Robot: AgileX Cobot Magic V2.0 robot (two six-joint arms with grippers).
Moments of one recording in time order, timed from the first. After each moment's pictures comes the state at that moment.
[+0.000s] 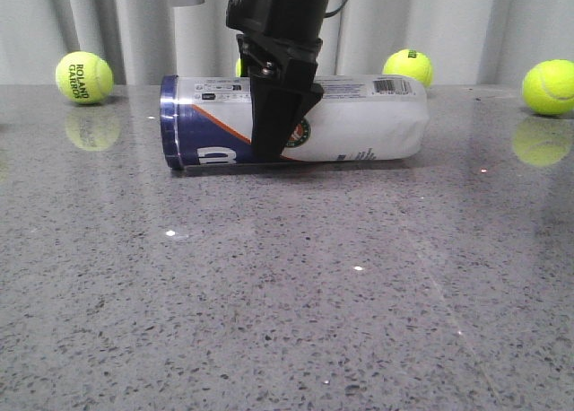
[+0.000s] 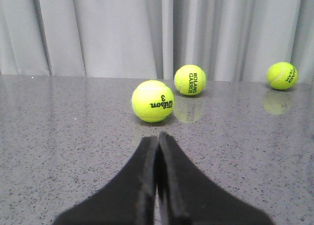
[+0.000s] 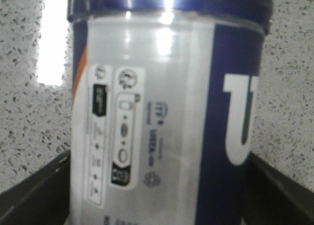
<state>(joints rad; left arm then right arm) 0.05 0.00 0.00 -0.06 0.04 0.04 0.61 2.12 -2.02 0.21 1.24 -1.14</state>
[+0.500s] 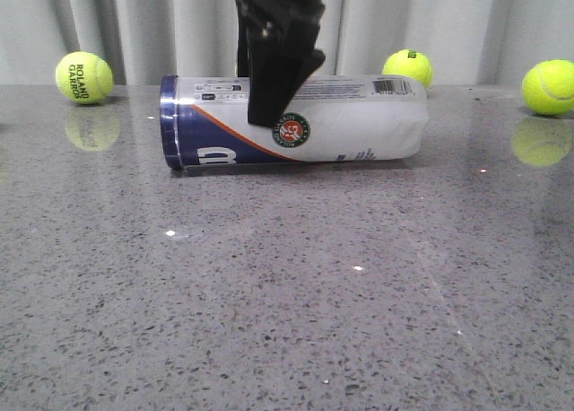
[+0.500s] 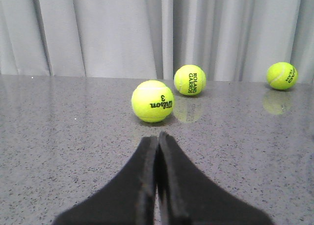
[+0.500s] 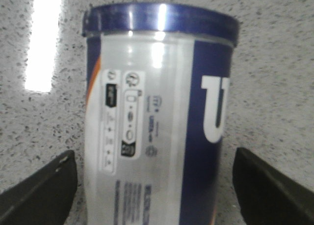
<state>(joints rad) 0.05 0.00 0.00 -0.06 0.04 0.04 0.61 2.05 -2.02 0.21 1.24 -1.13</state>
